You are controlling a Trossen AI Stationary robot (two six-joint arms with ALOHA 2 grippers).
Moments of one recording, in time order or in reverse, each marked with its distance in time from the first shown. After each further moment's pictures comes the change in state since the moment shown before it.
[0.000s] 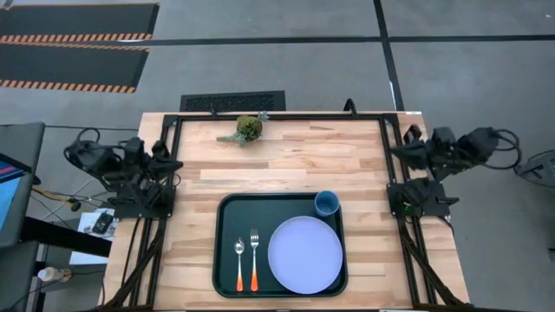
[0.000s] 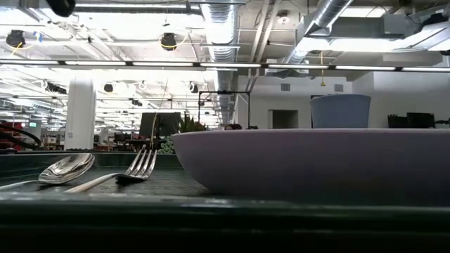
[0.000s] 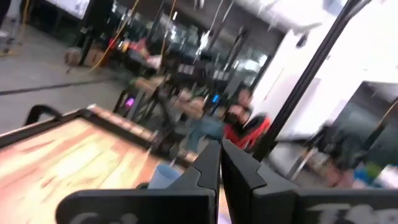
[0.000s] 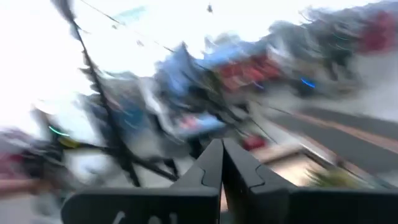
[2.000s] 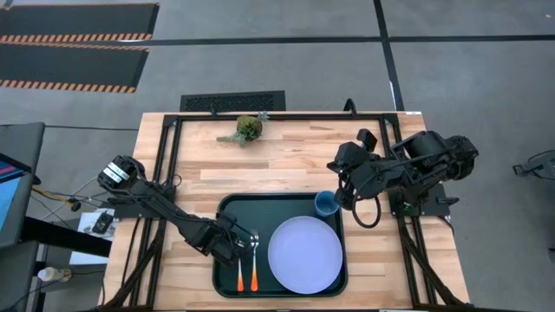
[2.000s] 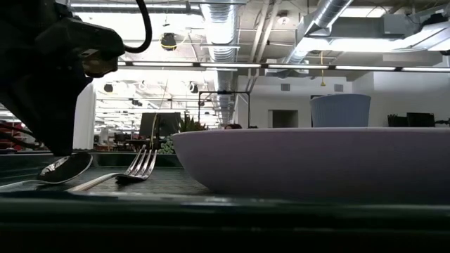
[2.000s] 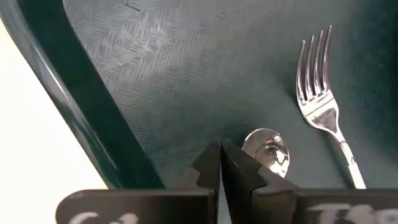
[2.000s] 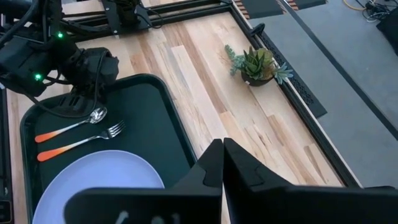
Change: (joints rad) left arm -0.071 1.535 0.375 -0.414 0.274 -1.257; right arm -0.181 1.423 1.516 -1.301 -0.025 0.400
